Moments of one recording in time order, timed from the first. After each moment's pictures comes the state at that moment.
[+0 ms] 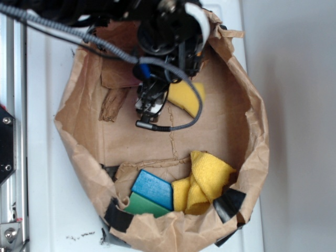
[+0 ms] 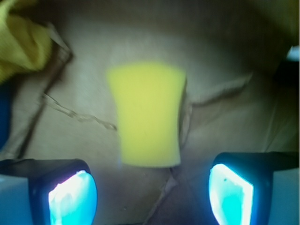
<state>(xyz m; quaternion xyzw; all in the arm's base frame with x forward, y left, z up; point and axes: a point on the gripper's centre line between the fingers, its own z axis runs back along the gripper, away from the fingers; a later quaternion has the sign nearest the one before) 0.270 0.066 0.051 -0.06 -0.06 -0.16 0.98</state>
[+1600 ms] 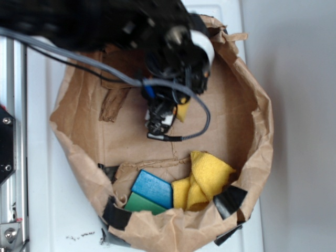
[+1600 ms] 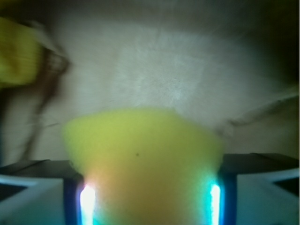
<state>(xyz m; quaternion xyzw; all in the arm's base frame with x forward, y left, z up) 0.272 0.049 0.072 -0.07 -0.08 -0.13 0.99</state>
